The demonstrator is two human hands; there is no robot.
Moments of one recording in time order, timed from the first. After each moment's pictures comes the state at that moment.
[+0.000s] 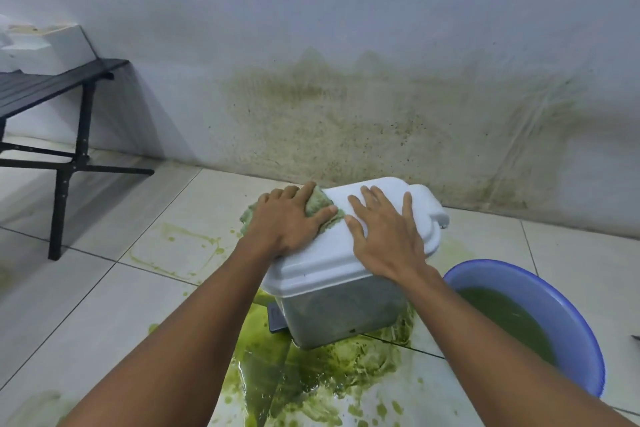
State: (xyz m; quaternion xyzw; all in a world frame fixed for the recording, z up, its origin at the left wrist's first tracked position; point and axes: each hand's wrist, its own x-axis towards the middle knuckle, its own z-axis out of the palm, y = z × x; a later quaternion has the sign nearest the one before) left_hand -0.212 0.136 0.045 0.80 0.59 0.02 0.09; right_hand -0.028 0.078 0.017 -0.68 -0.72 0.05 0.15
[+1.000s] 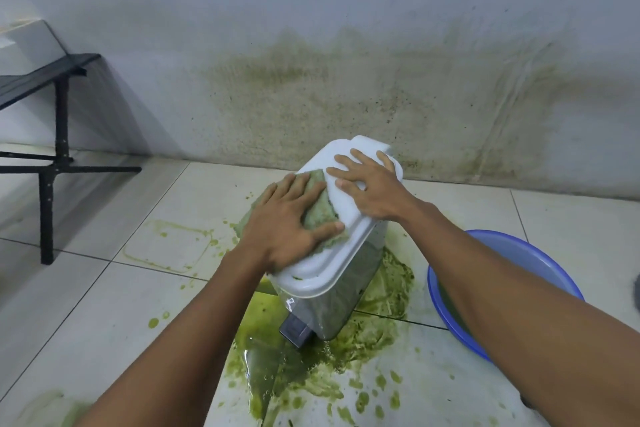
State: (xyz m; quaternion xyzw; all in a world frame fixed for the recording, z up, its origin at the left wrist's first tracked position) left_hand -0.211 0.099 0.038 0.86 0.49 0.07 0.12; right_hand 0.009 0.125 0.015 -0.59 -0.75 0.18 0.24
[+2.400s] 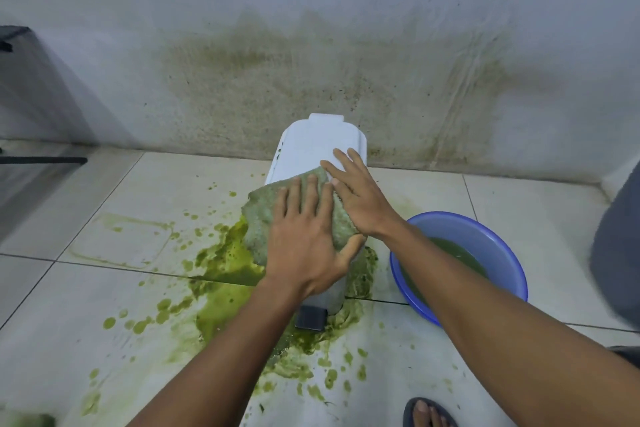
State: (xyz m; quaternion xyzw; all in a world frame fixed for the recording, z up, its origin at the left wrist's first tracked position) left_hand -0.144 0.029 0.011 0.87 0.48 0.11 -0.03; right_hand 0.014 0.064 0.004 -0.61 -0.65 0.26 0.37
